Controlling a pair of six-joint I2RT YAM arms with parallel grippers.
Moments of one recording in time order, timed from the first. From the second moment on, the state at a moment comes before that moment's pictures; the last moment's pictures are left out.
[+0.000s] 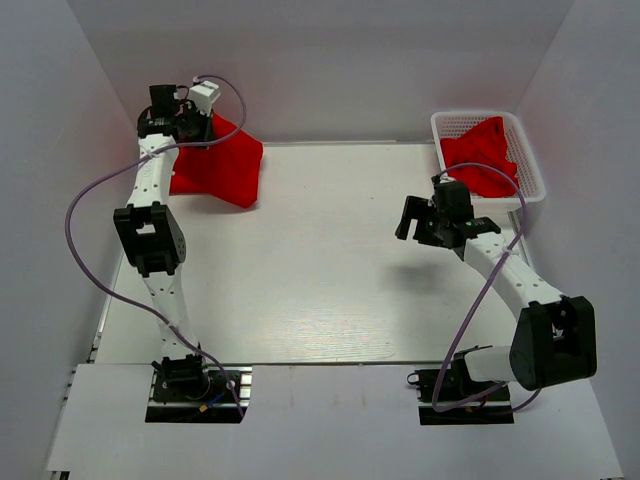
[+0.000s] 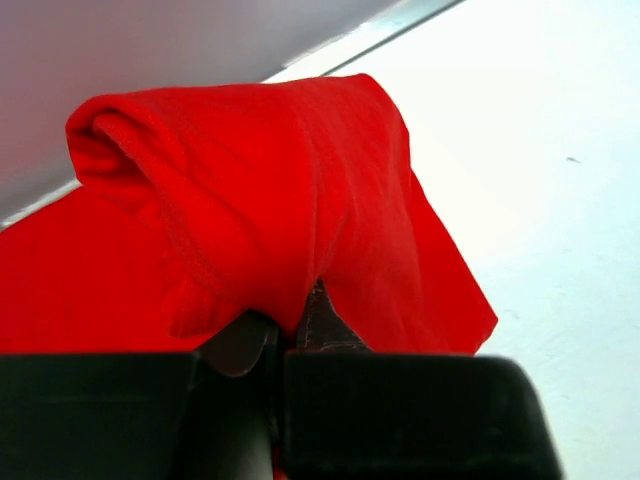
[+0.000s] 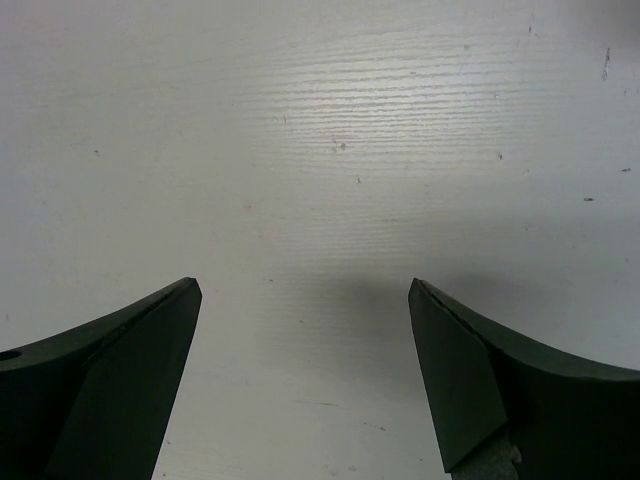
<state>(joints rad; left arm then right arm) 0.07 2.22 2.23 -0.67 0.43 0.41 0.26 1.33 0.93 -0.42 -0.04 0.36</state>
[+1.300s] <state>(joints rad) 0.30 2.40 2.38 -0.50 0.58 0.41 0.26 1.45 1.04 -0.37 -0.04 0.43</state>
